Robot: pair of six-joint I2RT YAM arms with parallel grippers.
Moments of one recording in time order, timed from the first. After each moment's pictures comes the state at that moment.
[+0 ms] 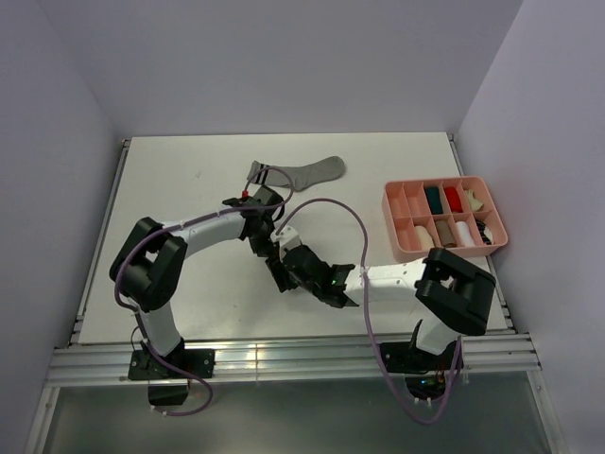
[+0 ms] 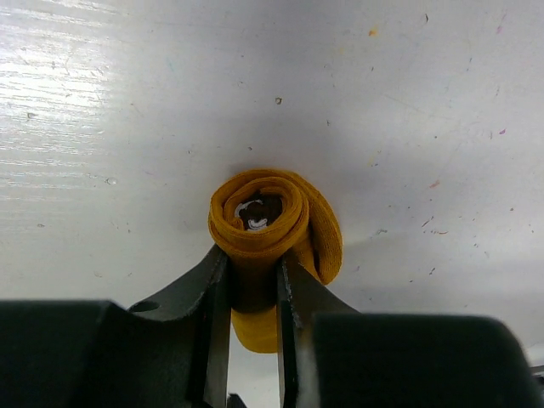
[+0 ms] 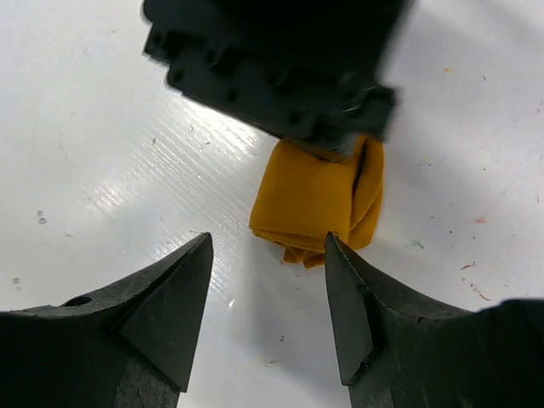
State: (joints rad) left arm -0.65 1.80 1.17 -0.56 -0.03 -0.91; right arm 1.08 1.58 0.73 0.26 0.30 0.29
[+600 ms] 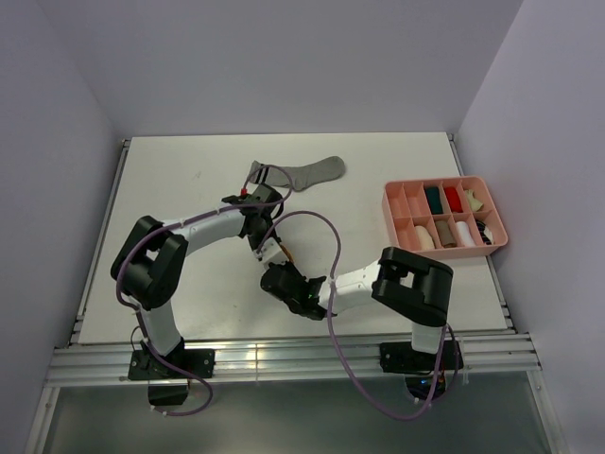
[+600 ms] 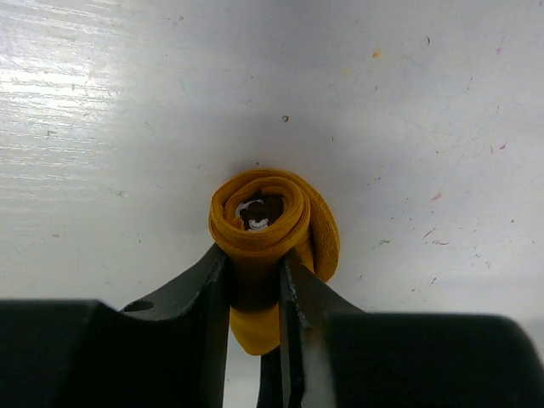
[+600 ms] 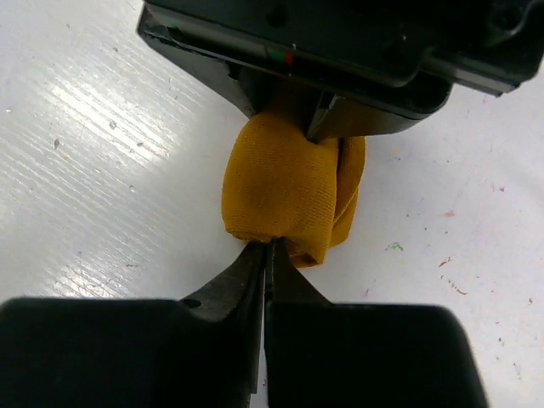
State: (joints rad) left arm -0.64 1.81 1.20 -0.58 -0.03 -0.90; right arm 1.20 1.82 0.81 0.30 0.67 0.20
